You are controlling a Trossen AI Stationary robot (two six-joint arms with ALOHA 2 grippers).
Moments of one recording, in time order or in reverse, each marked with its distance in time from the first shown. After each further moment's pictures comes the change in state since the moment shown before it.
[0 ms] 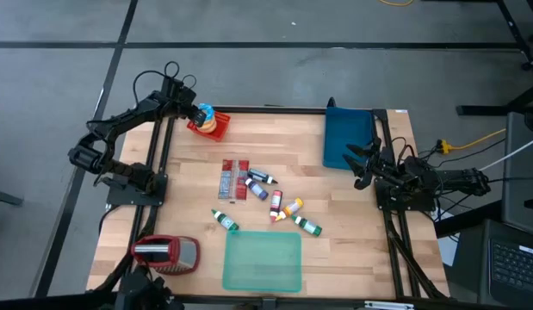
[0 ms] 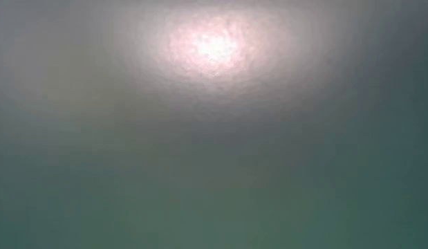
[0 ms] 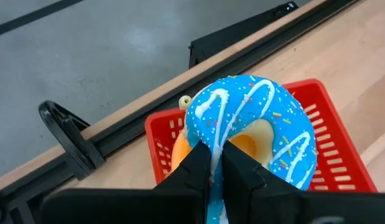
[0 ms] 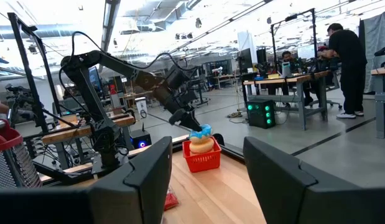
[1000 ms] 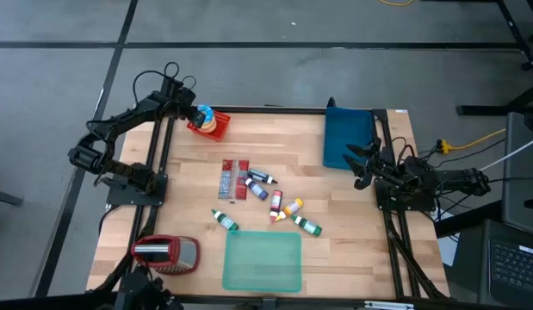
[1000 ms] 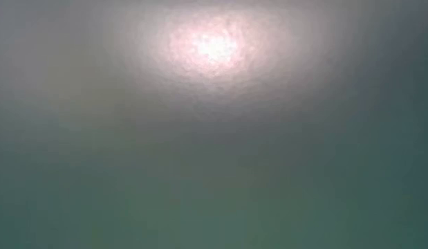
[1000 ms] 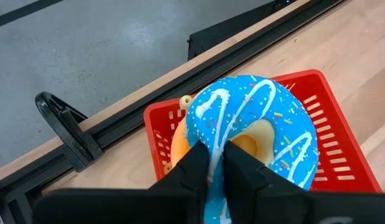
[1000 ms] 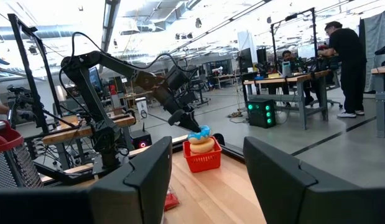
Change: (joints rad) left arm 0.006 -0.001 0.000 -0.027 0.008 0.007; right arm 0.000 0.000 0.000 0.000 0.000 0.005
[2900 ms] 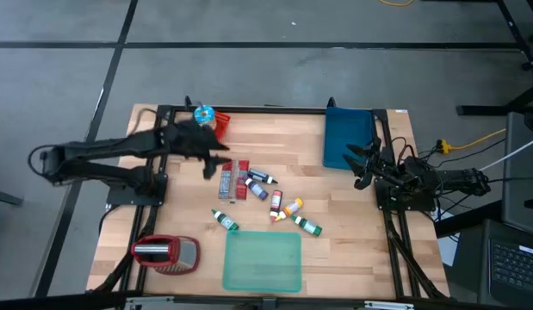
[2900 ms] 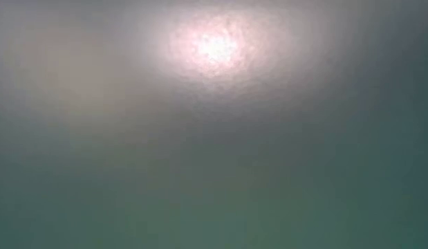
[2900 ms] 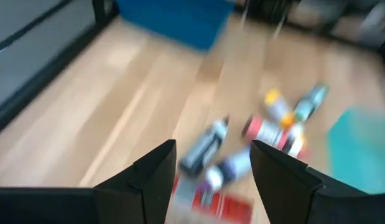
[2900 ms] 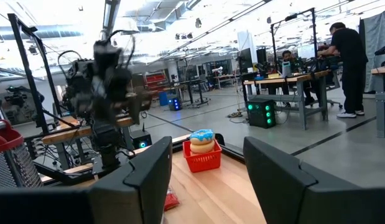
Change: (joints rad) left arm -0.921 -0.384 0.000 -0.070 -0.138 -0.252; right arm 0.000 0.000 0.000 0.000 0.000 -0.004
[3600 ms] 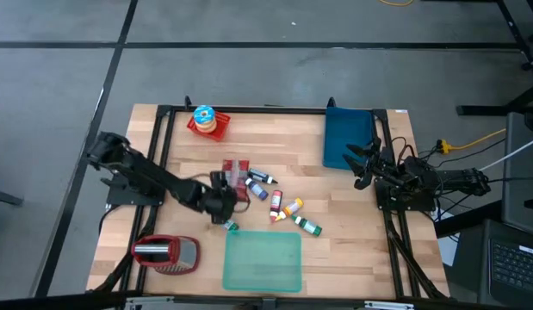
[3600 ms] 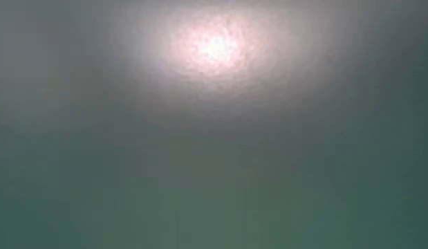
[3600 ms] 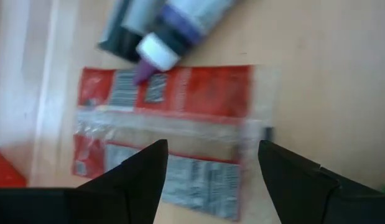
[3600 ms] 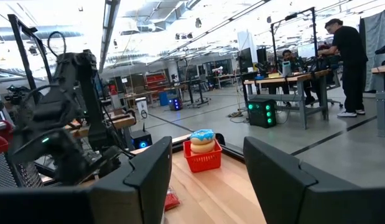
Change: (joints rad) left arm -0.619 0.601 0.021 -0.065 -0.613 -0.131; right arm 0.000 0.000 0.000 -0.001 0.000 0.006
